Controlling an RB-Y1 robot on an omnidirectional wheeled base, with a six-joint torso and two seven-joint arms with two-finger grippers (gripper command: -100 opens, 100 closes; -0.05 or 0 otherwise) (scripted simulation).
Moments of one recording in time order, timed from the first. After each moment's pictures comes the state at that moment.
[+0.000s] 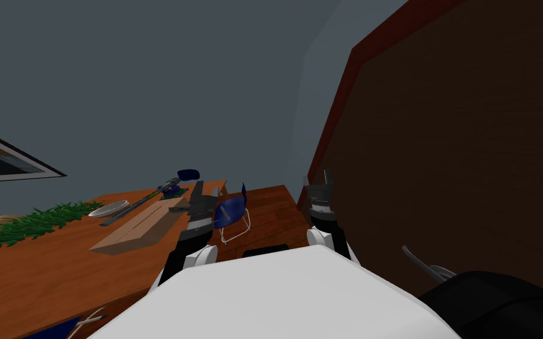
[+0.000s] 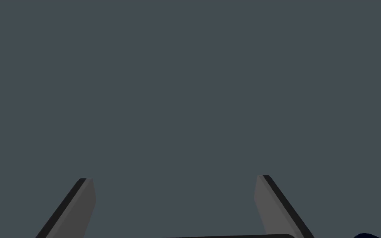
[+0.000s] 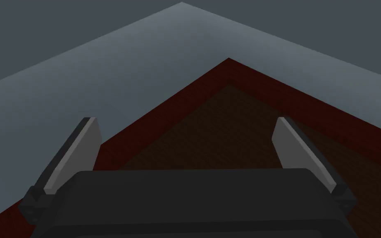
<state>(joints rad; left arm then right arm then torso) 0.54 0.01 -0.07 -2.21 0.07 -0.44 -0.06 0.53 -0.03 0.07 -2.29 -0.11 -0.52 -0.15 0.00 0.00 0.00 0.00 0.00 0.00</state>
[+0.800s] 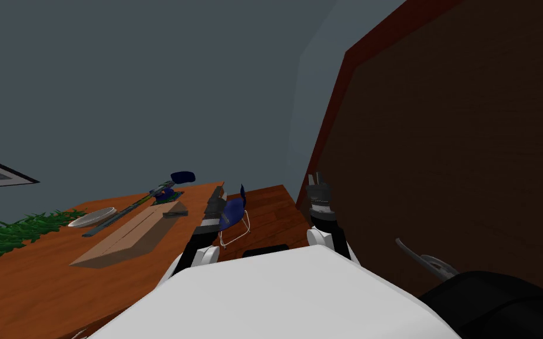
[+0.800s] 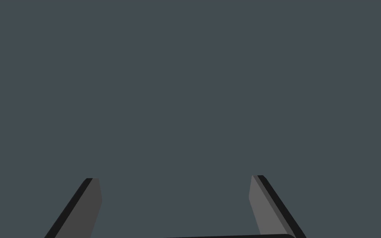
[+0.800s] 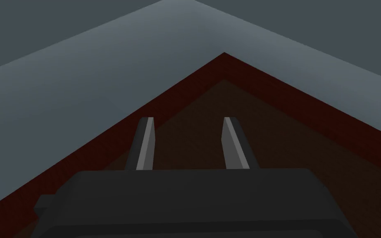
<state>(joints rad) 0.47 0.12 -0.10 -2.04 0.03 -0.39 -0.07 0.53 -0.03 0.07 -2.29 -0.11 -0.52 -0.15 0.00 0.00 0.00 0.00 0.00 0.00</state>
